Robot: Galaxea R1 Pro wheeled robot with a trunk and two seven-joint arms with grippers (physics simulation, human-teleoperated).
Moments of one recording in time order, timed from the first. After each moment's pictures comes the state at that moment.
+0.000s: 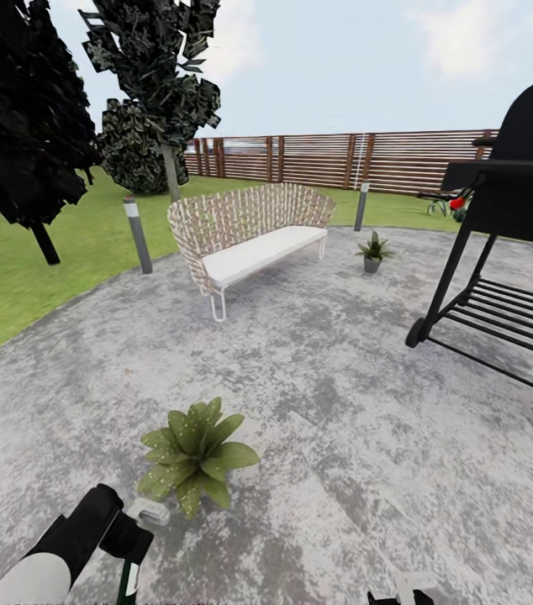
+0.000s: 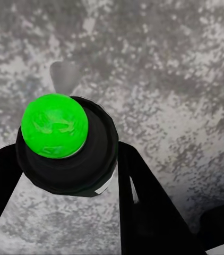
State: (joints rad) left arm -0.58 0.13 0.08 -0.53 -0.56 0.75 -0.65; right arm -0.40 -0.05 0.13 -0.10 -0.05 -0.30 -0.05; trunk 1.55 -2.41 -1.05
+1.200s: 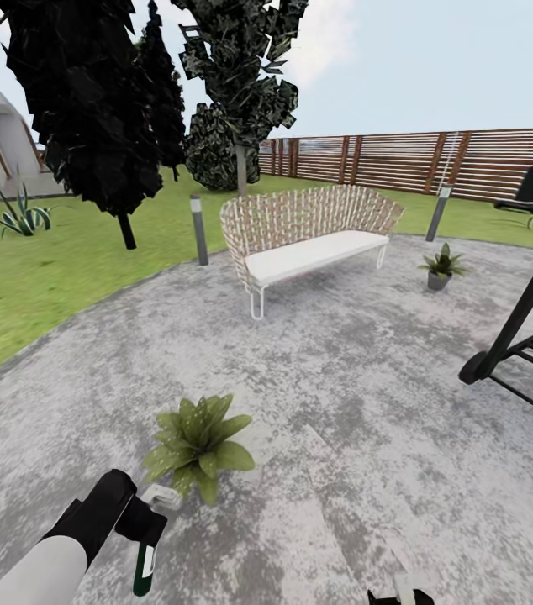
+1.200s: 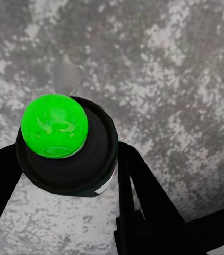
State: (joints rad) left arm -0.63 0.09 0.08 -0.53 -0.56 0.79 -0.66; right arm -0.40 -0.05 0.13 -0.10 -0.05 -0.30 -0.05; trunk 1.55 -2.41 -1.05
